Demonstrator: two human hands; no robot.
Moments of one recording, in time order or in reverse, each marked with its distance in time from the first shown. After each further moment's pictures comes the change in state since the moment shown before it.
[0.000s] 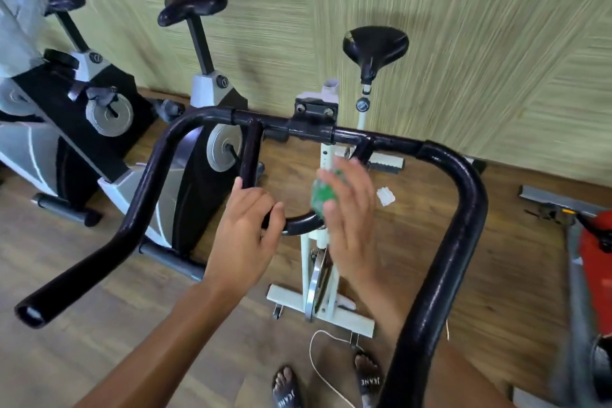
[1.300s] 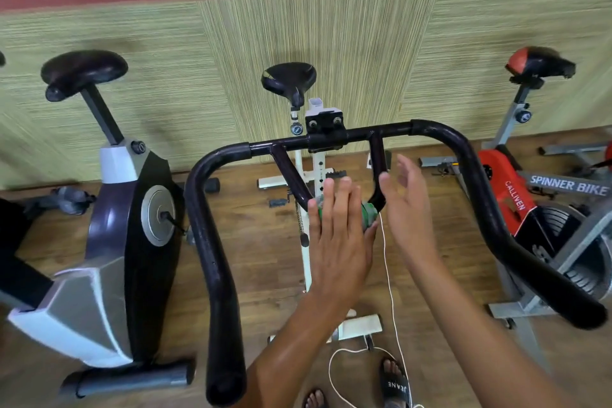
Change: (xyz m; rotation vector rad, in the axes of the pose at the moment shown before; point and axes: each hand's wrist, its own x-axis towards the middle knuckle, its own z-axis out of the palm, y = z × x) left_hand -0.013 -0.038 0.021 0.034 0.134 0.541; right_hand 0.001 -0.111 0.032 -0.148 0.436 0.768
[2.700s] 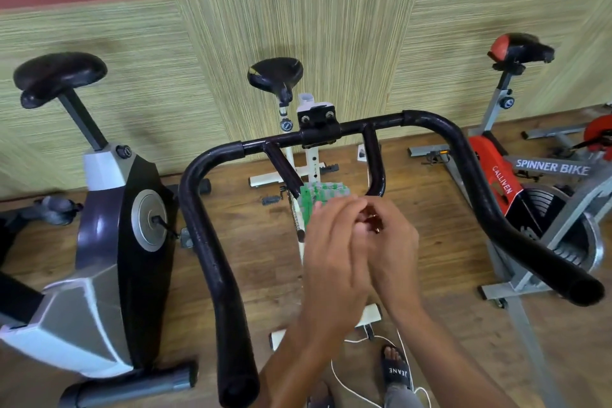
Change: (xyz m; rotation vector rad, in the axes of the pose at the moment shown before) left_hand -0.006 0.003 -0.067 -0.677 -0.001 -0.131; right_hand -0.067 -0.013 0.013 -0.100 0.050 -0.123
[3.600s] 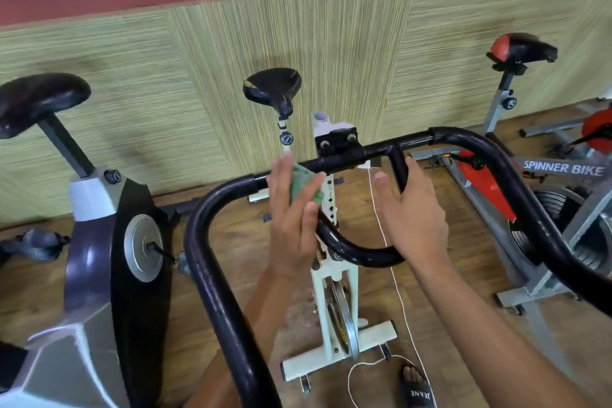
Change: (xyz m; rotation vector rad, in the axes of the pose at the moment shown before) left_hand 0.099 -0.148 0.001 -0.043 0.057 0.196; right_hand 0.094 -0.003 0.040 -0.347 0.007 0.275
